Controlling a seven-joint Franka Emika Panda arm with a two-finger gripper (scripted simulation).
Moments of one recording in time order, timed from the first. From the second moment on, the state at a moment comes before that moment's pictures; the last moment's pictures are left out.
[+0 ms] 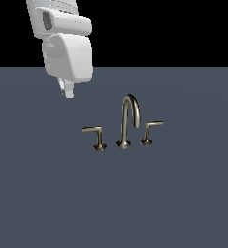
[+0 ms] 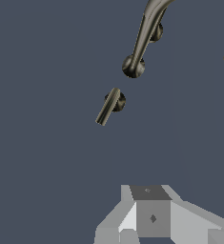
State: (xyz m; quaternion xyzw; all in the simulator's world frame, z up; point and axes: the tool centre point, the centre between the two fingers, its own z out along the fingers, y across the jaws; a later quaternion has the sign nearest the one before) arm -0.090 0.114 0.231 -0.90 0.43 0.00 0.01
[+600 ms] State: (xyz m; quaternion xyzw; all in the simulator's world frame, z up) arm -0.042 0.113 0.169 -0.85 0.53 0.00 0.01
